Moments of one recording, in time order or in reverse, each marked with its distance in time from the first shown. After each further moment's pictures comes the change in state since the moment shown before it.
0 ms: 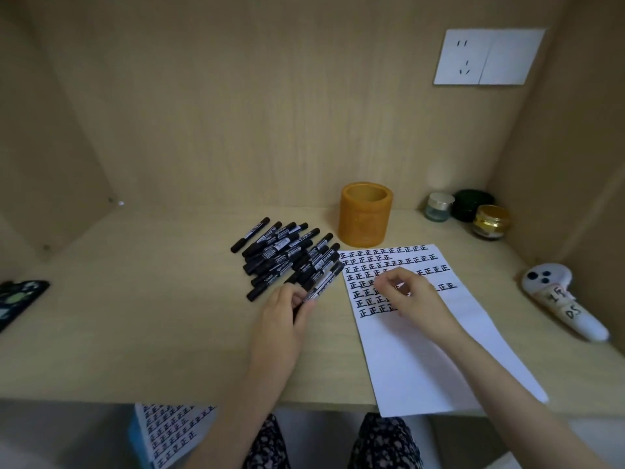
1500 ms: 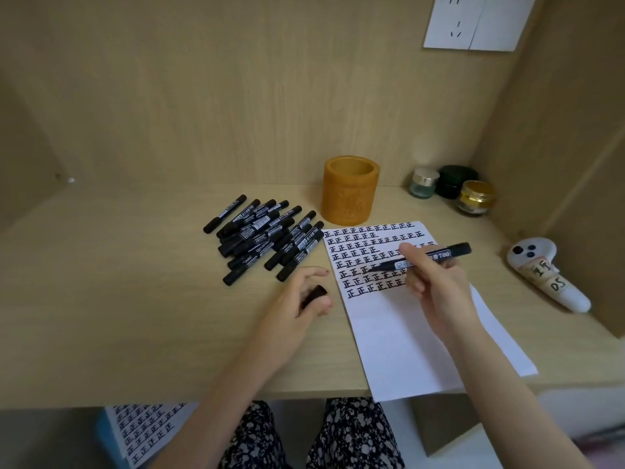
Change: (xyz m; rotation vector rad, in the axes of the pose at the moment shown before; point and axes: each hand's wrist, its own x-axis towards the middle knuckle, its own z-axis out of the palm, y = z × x) left_hand -0.001 0.009 0.010 -0.371 -0.435 0.028; right_hand -0.023 -0.008 -0.010 0.794 0.256 0.047
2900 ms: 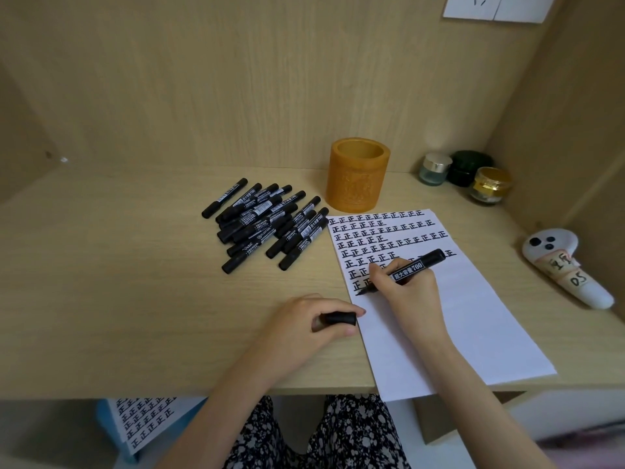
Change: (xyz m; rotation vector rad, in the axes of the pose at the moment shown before) left_hand -0.011 0.004 0.003 0.231 -0.199 0.023; right_hand -0.008 0.045 0.017 -0.626 0.077 -0.114
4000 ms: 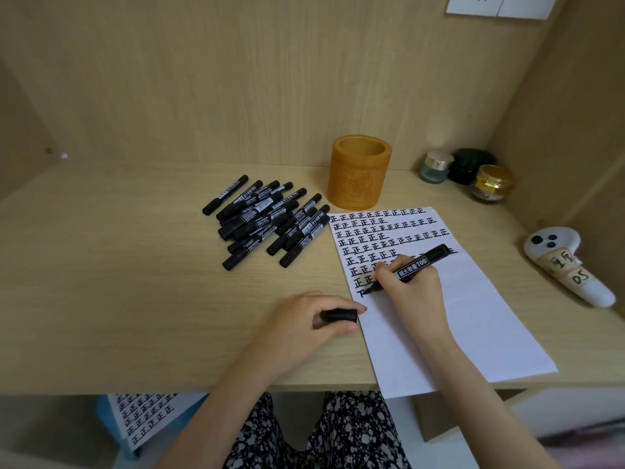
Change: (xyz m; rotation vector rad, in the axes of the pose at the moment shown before) left_hand 0.002 -0.003 0.000 0.004 -0.002 0.009; right_hand 0.001 0.003 0.000 -0.031 0.019 0.012
